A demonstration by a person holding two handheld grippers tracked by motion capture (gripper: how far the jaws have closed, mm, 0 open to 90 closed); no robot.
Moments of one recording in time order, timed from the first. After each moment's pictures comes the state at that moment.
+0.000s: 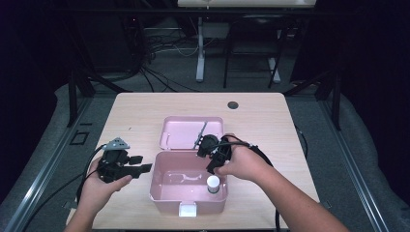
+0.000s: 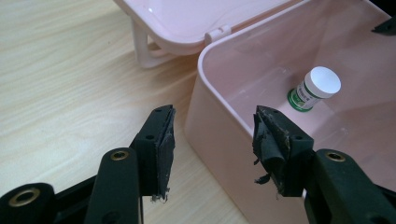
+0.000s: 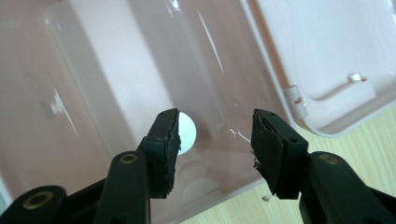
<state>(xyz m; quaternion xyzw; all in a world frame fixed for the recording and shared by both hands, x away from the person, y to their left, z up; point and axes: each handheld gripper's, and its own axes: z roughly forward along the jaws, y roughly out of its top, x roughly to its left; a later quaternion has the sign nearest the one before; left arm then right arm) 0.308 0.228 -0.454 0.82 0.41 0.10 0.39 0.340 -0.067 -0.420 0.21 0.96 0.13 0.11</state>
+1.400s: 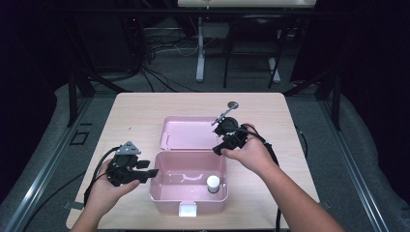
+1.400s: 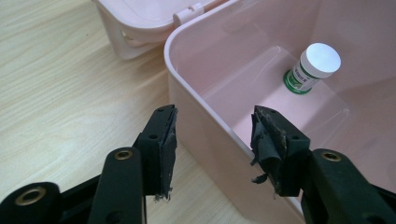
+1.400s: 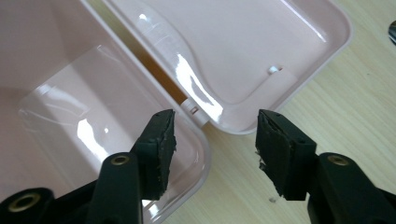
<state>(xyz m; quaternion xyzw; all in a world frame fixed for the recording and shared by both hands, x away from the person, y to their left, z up) 0.304 0.208 -0.462 0.85 0.39 0.10 0.36 0.376 -0.110 -0.417 0.36 0.90 0.24 0.11</state>
